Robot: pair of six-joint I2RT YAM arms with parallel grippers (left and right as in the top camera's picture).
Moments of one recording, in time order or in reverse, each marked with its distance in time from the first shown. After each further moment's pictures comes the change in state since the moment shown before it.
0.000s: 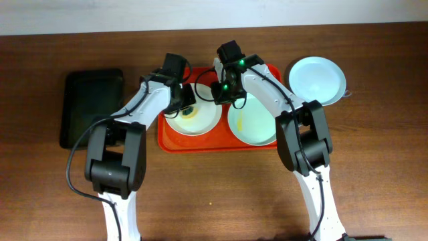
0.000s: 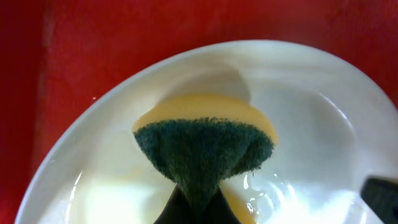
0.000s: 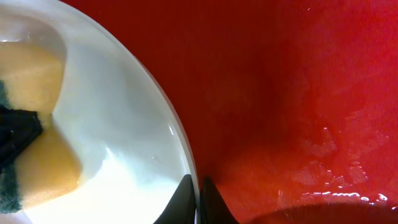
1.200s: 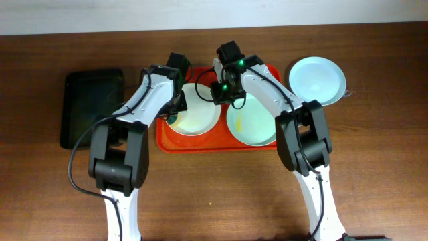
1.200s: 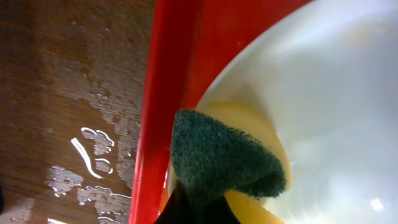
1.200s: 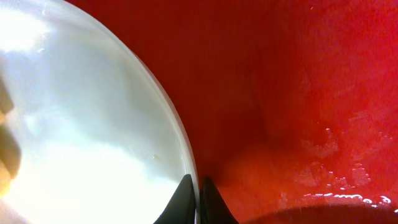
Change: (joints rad) left arm -0.013 0.029 0.125 -0.341 -0.286 0.058; right arm 0.001 0.002 0.000 0.004 -0.013 0.003
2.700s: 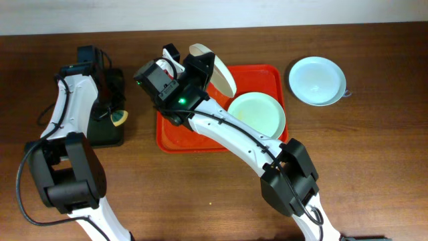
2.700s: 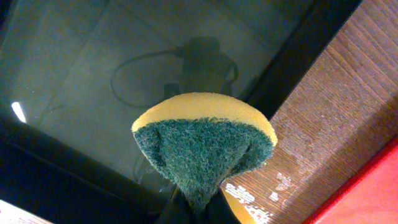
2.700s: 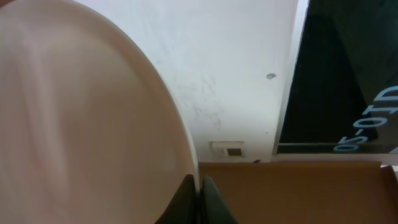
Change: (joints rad) left arm 0.423 -0.176 -0.058 -0.026 0.147 -0.006; right arm 0.433 -0.214 0.023 0.258 1.600 -0.749
